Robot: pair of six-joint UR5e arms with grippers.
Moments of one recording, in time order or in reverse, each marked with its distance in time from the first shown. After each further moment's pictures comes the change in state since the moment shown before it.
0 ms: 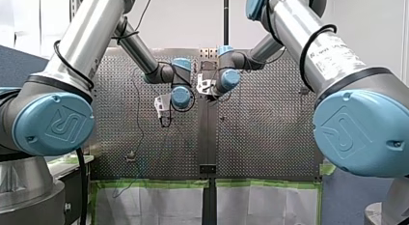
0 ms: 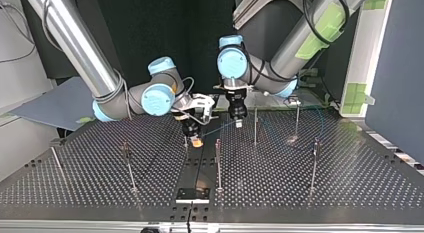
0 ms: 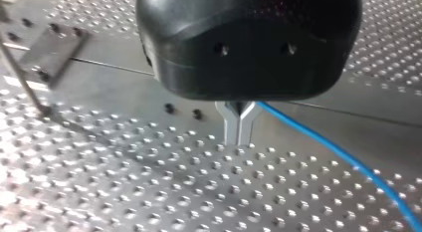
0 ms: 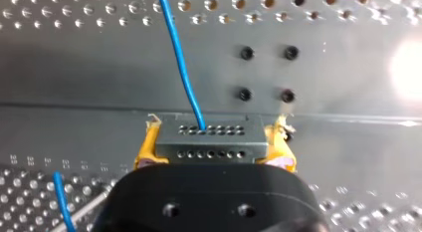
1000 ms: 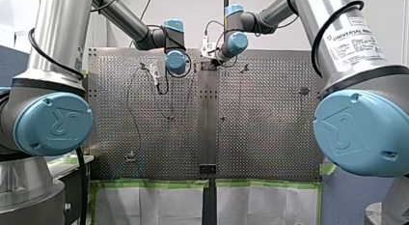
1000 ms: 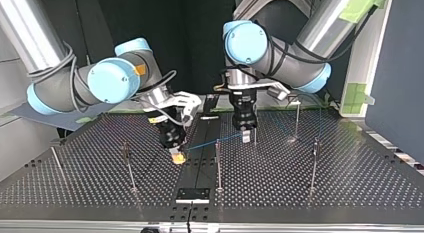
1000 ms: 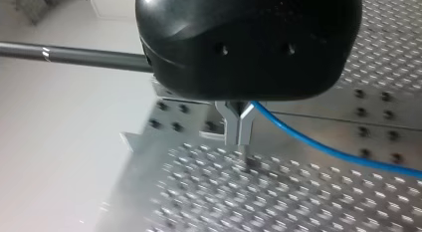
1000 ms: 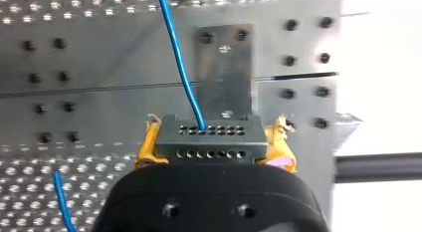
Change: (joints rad) left arm -0.005 0.262 0.025 -0.090 0.013 0.033; right arm -0.008 -0.258 0.042 0.032 -0.002 0.025
